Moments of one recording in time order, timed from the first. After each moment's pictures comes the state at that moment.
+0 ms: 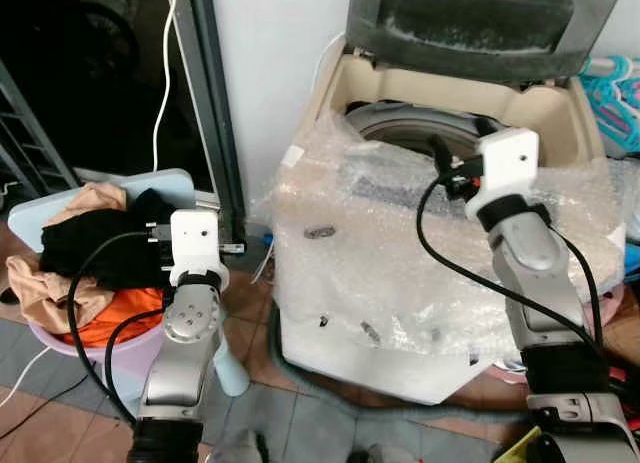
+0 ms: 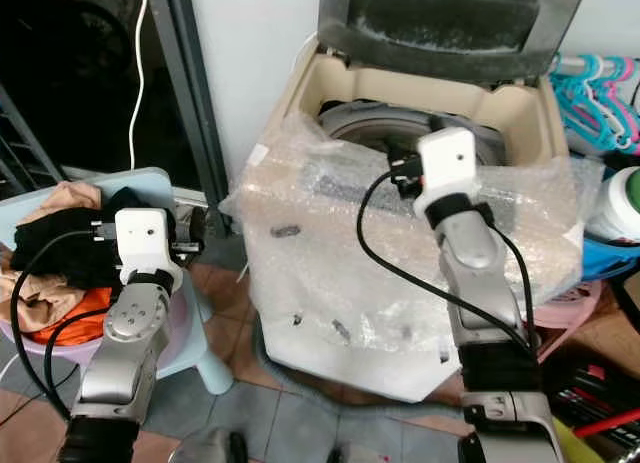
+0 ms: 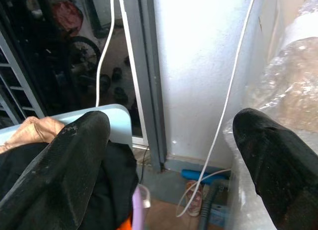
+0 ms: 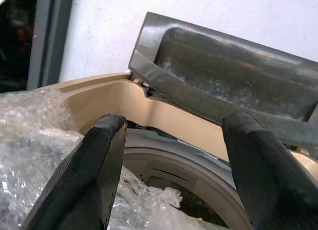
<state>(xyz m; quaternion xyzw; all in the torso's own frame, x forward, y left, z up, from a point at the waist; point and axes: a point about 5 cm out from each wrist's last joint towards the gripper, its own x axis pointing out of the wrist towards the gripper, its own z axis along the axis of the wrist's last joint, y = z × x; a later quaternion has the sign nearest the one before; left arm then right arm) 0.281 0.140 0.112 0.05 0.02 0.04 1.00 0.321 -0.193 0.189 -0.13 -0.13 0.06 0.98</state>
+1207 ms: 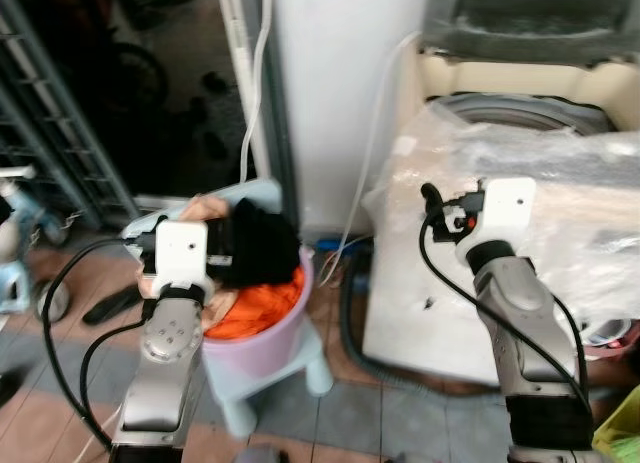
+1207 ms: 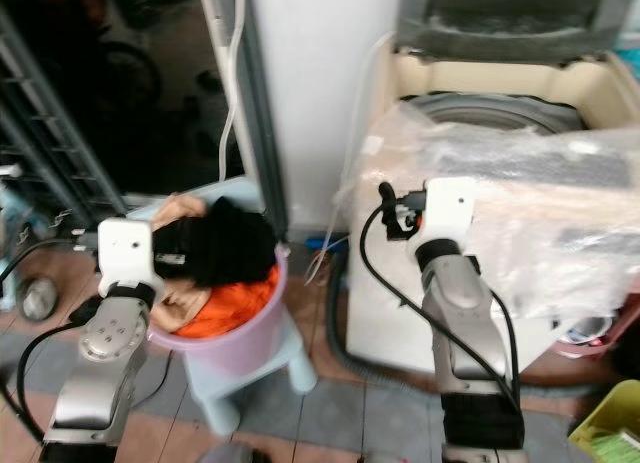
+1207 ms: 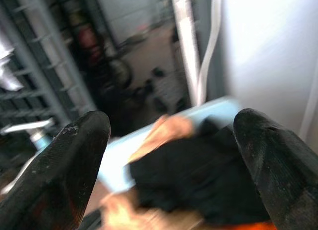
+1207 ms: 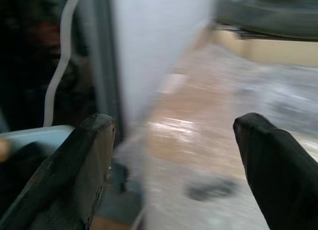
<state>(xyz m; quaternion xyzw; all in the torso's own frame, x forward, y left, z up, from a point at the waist) 0.259 0.168 0.115 0.11 0.01 0.05 0.99 0.297 -0.172 0.151 -0.01 -0.02 0.04 1.00</state>
